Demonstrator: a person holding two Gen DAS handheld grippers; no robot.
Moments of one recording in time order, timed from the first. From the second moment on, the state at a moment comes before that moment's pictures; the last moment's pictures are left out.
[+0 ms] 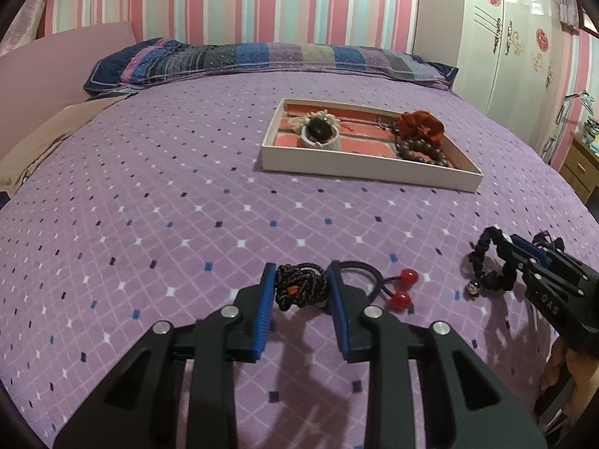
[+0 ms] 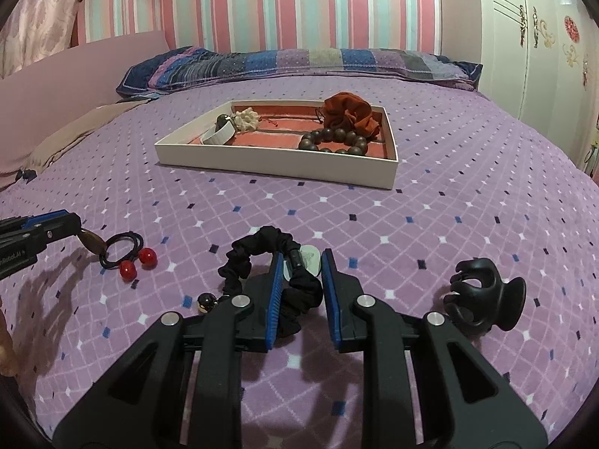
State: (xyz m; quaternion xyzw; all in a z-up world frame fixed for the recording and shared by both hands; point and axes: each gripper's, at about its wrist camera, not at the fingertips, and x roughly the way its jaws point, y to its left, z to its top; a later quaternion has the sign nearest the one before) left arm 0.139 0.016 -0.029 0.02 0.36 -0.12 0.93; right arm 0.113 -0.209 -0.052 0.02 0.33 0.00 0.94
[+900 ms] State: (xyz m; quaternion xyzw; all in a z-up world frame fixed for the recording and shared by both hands) left arm 0.229 -0.015 0.049 0.01 0.31 -0.14 0.94; right arm 0.177 -0.228 0.017 0.04 0.28 0.00 0.96
